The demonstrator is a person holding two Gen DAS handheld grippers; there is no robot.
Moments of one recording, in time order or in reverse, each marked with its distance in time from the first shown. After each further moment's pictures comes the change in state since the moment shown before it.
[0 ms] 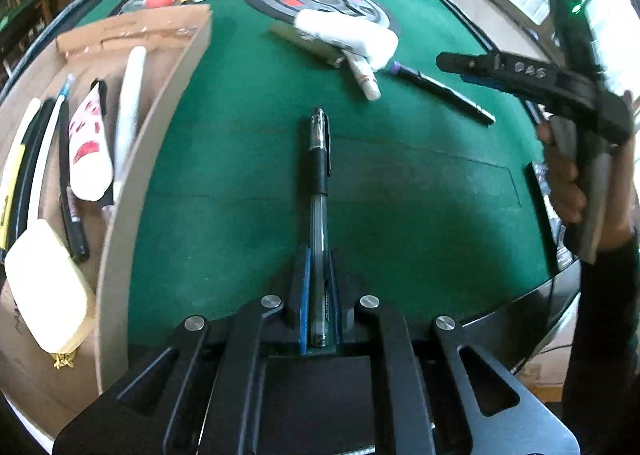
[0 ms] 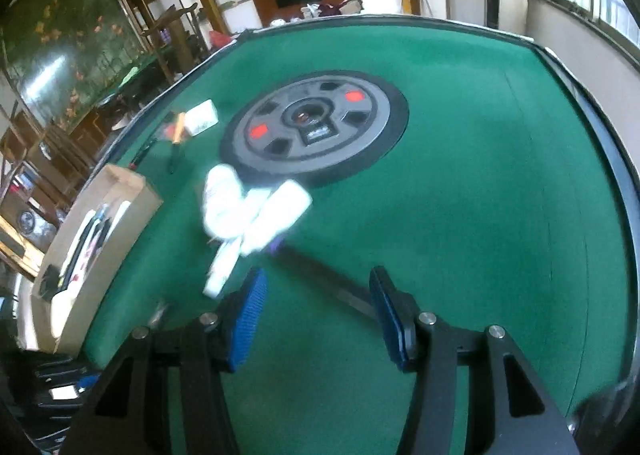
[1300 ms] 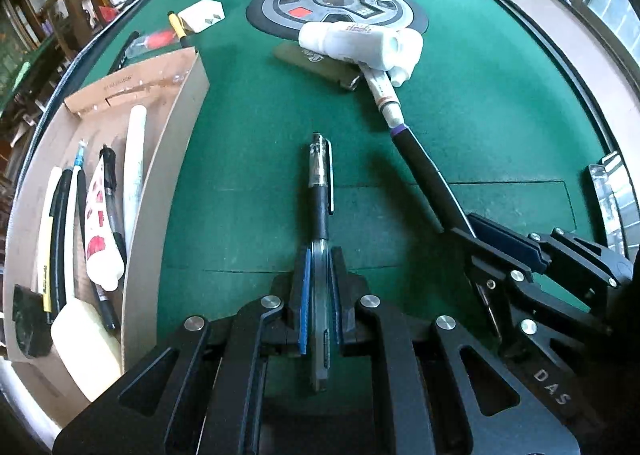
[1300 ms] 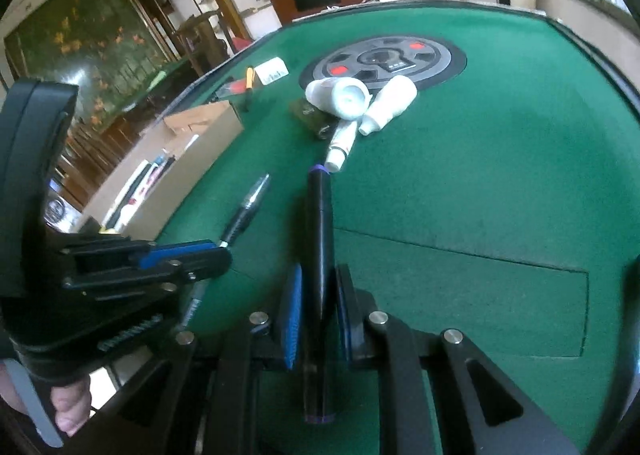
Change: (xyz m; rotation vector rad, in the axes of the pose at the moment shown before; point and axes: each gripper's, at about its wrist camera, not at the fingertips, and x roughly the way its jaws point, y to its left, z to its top) left arm 0.012 -0.037 0.028 0.097 0.019 0.274; right arm -0.011 0.066 -0.092 0.058 -0.023 0.138
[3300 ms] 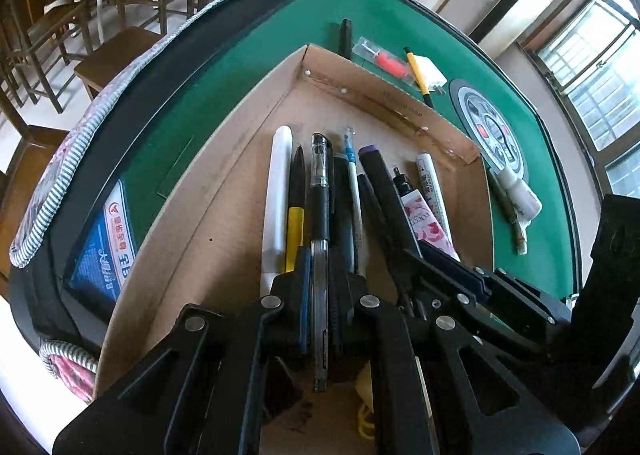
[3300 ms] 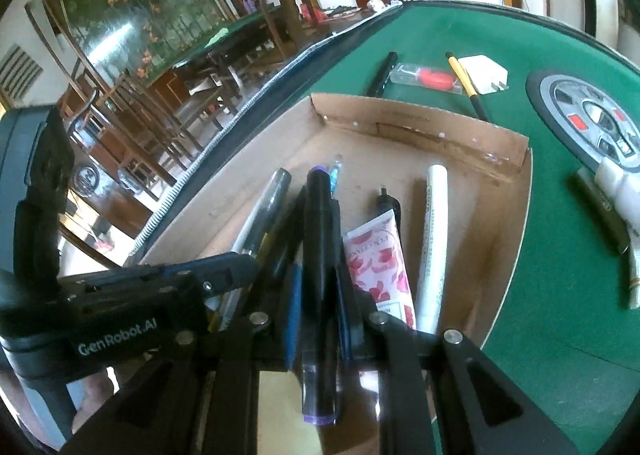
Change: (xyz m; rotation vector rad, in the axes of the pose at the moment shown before) left arm -0.021 0.253 -0.026 -0.452 -0.079 -0.186; right arm 0.105 0.203 0.060 -0.173 0.095 0.106
